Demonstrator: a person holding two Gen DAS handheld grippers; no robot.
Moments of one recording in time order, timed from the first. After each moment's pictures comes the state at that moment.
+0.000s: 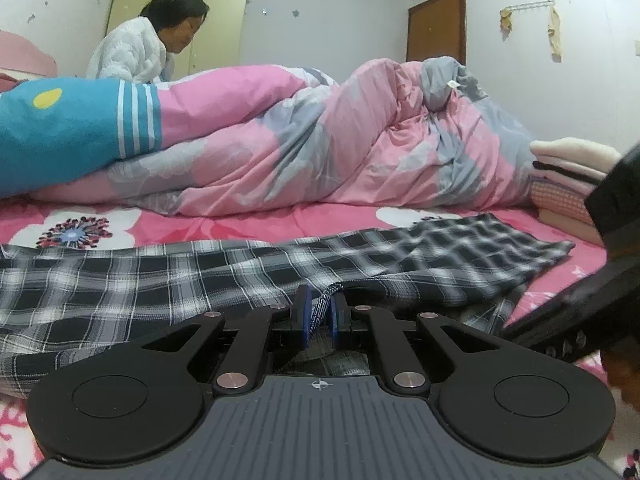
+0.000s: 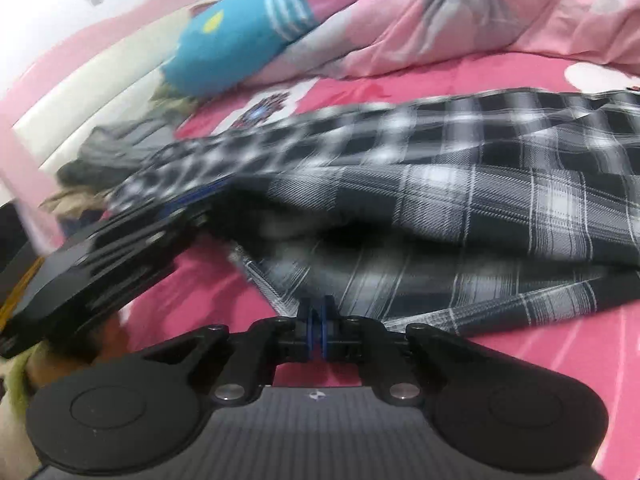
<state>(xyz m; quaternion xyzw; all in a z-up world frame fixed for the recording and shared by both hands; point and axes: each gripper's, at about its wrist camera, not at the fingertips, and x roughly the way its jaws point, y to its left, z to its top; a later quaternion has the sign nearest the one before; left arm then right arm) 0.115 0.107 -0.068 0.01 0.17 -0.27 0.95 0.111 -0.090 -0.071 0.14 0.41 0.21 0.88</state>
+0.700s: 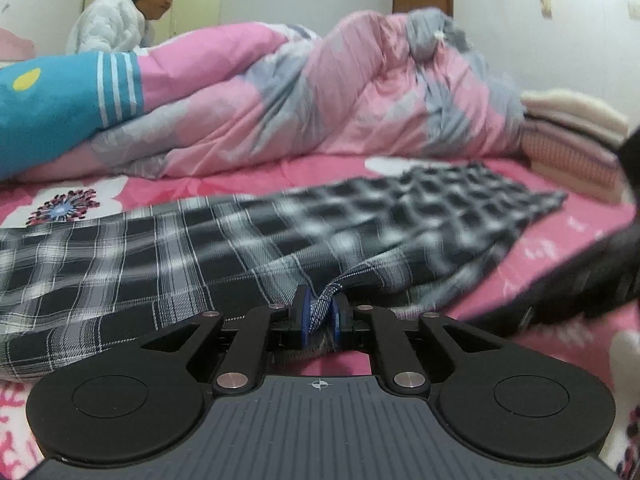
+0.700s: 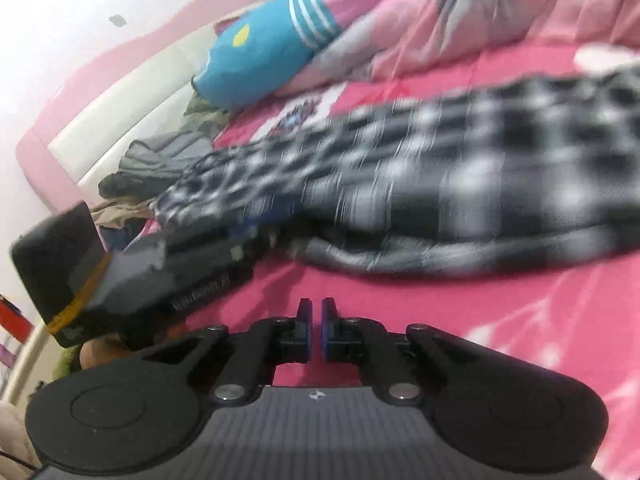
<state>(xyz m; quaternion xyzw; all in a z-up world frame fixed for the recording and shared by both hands) 0.111 0.098 -0.078 0.06 0.23 -0.28 0.93 0.076 -0.101 -0.062 0.18 0.37 0.24 0.88</state>
